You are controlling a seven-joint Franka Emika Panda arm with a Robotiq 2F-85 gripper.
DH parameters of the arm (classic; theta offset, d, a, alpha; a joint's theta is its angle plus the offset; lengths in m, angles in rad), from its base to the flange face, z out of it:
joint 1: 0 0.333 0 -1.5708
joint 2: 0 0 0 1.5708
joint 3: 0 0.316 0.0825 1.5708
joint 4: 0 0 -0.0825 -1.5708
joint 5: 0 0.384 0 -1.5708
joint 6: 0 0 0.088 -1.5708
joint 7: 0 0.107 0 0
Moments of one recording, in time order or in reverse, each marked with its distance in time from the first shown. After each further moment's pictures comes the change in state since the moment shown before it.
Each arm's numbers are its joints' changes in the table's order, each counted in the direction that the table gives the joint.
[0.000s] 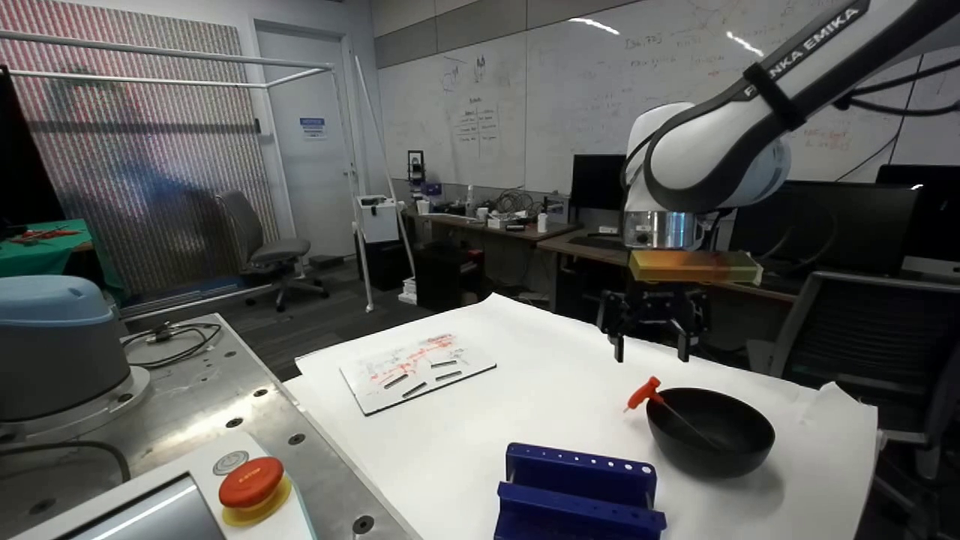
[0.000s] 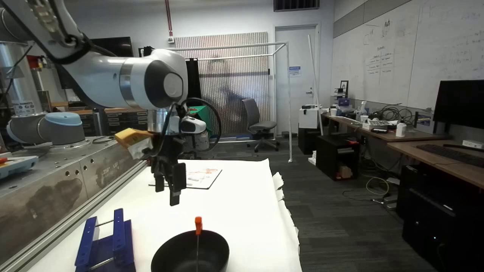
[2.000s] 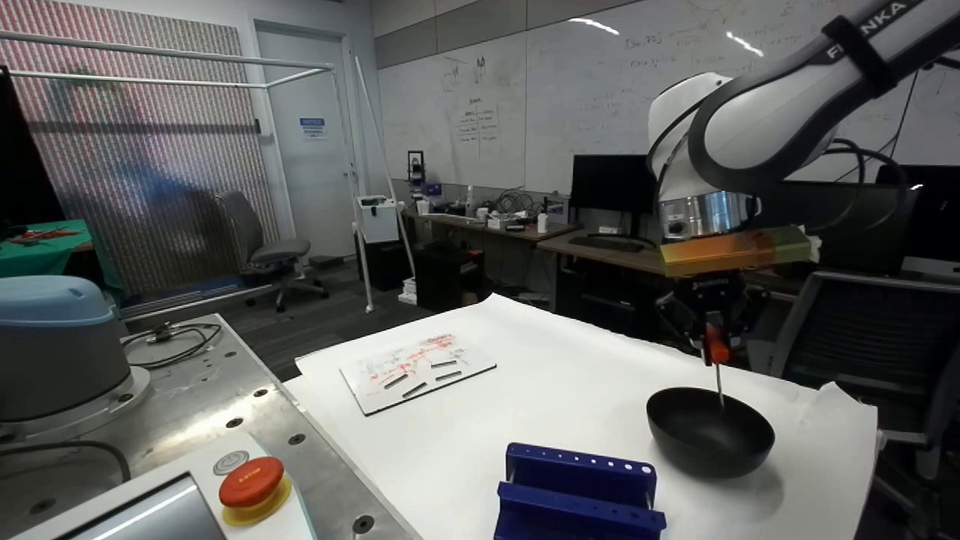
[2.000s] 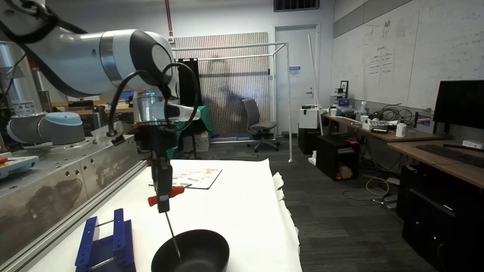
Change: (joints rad) arm -0.005 -0.141 0.005 -0.095 -0.181 0.183 0.350
